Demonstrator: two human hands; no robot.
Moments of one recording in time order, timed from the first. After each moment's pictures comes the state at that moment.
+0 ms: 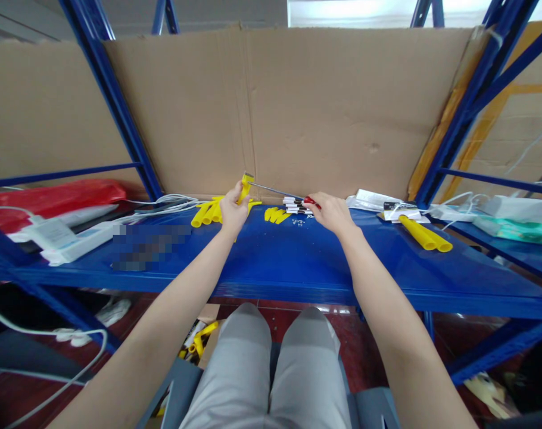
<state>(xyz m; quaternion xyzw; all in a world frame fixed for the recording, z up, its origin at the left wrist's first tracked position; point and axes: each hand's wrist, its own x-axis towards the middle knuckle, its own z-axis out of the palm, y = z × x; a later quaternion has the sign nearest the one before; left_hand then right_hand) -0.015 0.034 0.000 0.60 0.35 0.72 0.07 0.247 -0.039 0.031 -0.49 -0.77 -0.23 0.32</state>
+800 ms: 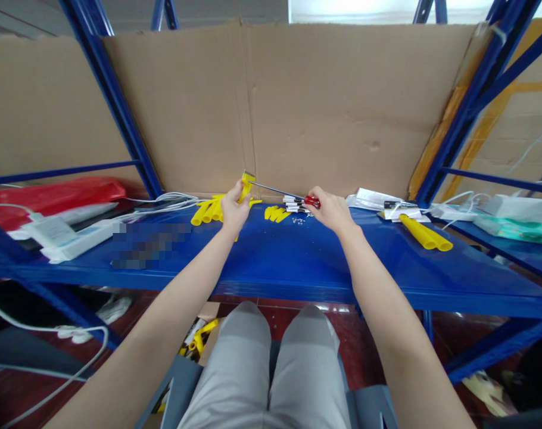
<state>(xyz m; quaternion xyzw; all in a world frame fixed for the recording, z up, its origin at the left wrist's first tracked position) -0.018 0.052 -0.010 0.62 0.34 0.71 0.03 0.248 -0.033 0.029 -0.52 -0.75 -0.24 0.33</state>
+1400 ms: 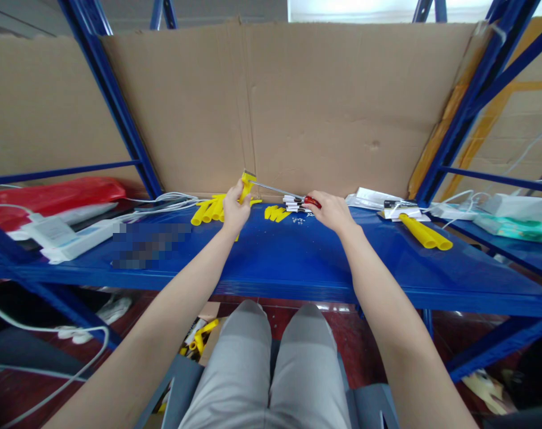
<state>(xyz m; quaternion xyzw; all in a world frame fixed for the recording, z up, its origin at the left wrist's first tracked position) -0.019 0.057 -0.013 0.64 0.31 0.70 -0.04 0.250 -0.036 0.030 -0.48 -0.78 -0.23 0.32</state>
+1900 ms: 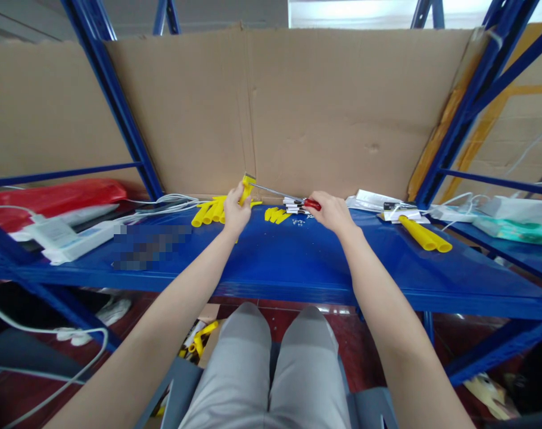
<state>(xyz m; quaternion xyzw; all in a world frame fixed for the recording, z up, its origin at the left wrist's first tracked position) -0.018 0.049 -0.012 0.64 0.35 0.68 -0.02 0.251 -0.034 0.030 -0.48 -0.78 -0.23 0.34</state>
